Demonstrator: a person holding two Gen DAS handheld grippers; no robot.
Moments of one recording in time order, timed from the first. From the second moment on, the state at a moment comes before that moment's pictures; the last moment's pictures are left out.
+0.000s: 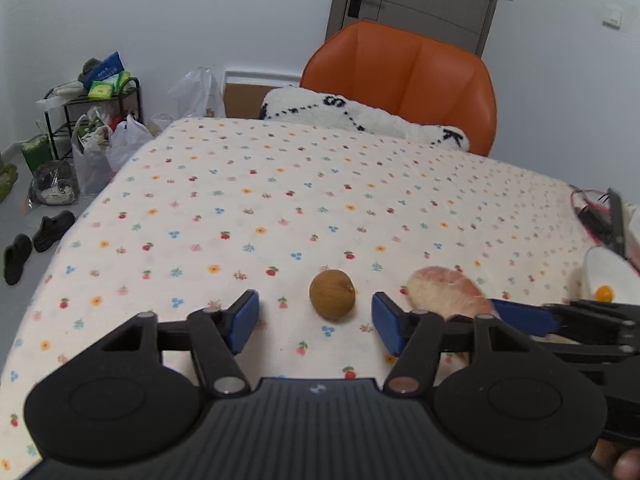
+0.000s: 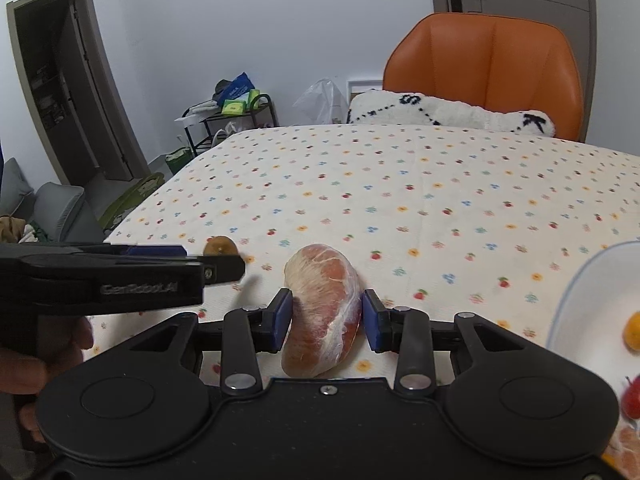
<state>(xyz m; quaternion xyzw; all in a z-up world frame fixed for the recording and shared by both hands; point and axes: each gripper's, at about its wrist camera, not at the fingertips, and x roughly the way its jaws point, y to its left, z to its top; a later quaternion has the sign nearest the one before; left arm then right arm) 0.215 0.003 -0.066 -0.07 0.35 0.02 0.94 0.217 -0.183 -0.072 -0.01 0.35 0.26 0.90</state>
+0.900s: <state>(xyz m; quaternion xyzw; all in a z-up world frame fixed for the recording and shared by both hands) 0.182 -0.035 -0.028 -0.07 0.30 -0.01 0.95 0.183 -0.235 -0.033 0.03 0.28 0.24 0.93</state>
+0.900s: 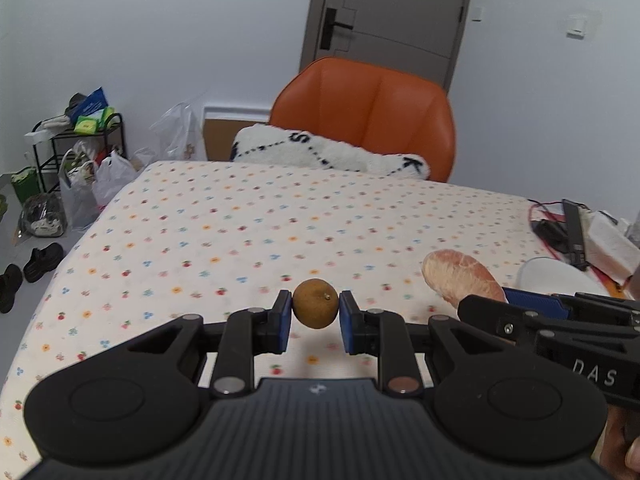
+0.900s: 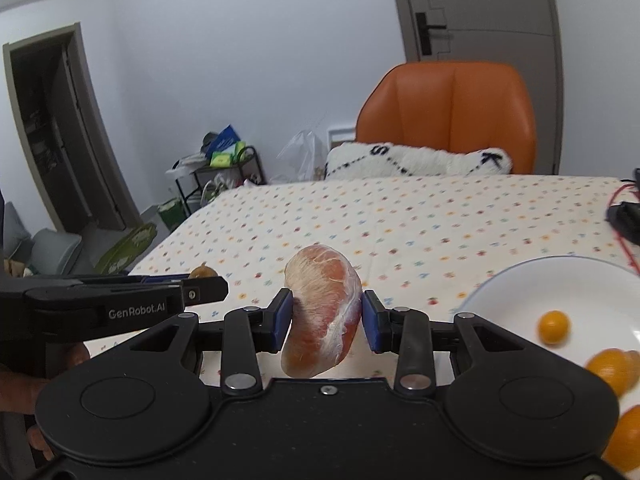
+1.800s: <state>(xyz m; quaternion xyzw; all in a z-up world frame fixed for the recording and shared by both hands) 0.183 -0.131 -0.016 -0.05 0.29 -0.11 0.95 0.168 -0.338 -0.034 0.08 0.26 0.14 0.95</state>
